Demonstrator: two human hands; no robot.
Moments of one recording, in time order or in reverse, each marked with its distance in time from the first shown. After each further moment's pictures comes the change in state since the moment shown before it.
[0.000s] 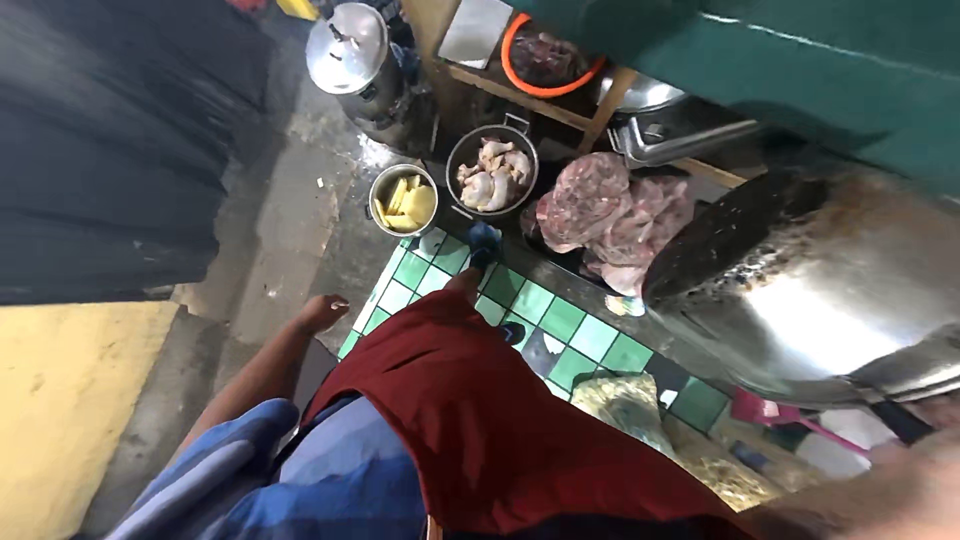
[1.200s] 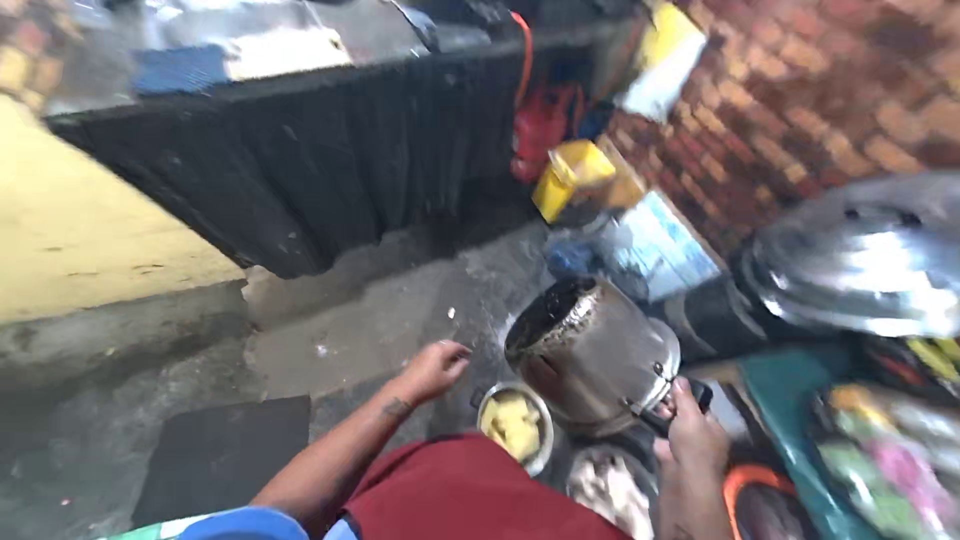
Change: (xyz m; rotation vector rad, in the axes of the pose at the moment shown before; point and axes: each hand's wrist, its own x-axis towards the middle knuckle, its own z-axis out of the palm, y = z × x) left_hand 0.076 -0.272 -0.381 -0.749 0.549 0.442; right_hand -0.419 -0.271 0.774 -0.024 -0.763 0.002
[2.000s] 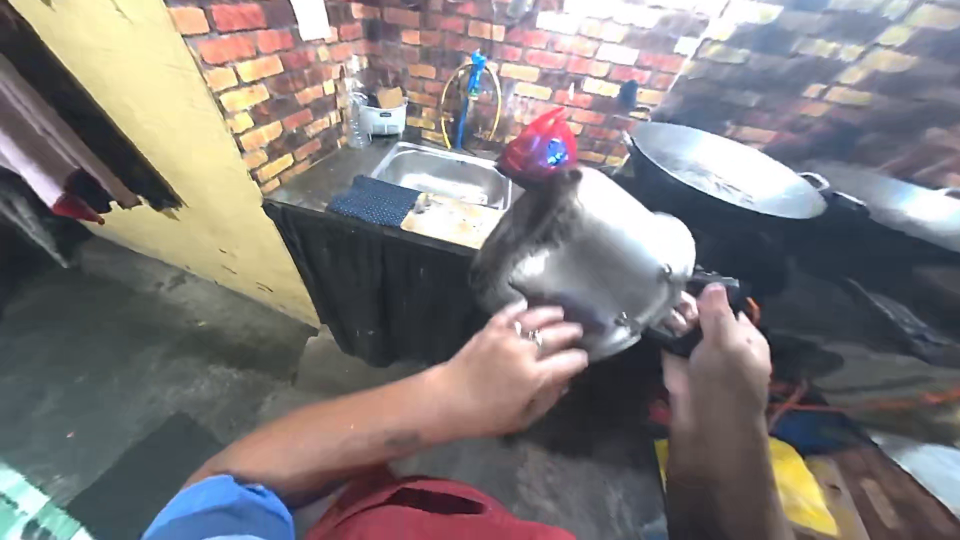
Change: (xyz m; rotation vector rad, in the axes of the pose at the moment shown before) left_hand 0.201 0.063 -0.413 0.780 0.916 0.424; right_hand 0.050 -0.292 0.617 0.411 -1.153 -0.487
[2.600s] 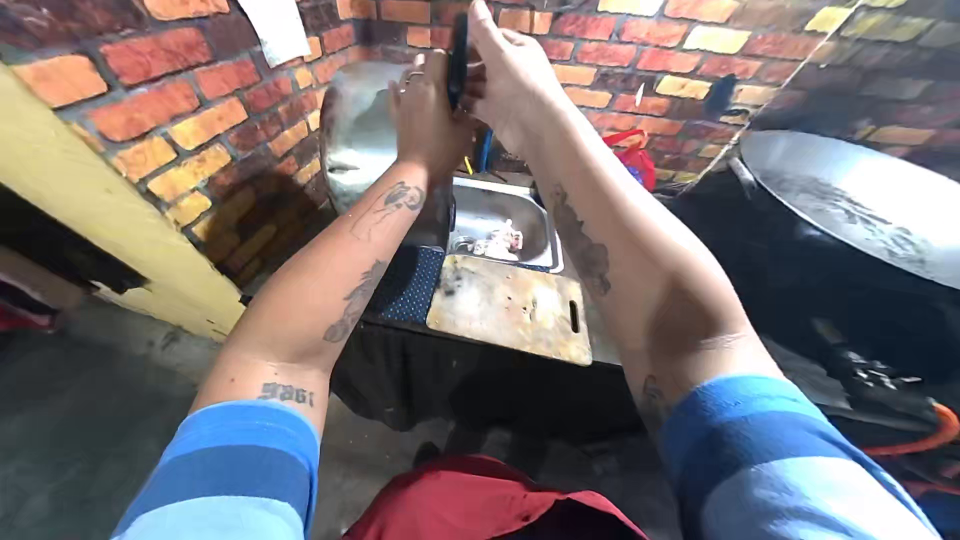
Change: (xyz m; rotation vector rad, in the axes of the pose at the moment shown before) left_hand 0.185 -0.488 -0.110 0.216 0.308 -0.710; right_hand 0.340 0.088 0.468 -0.087 -0.647 0.076
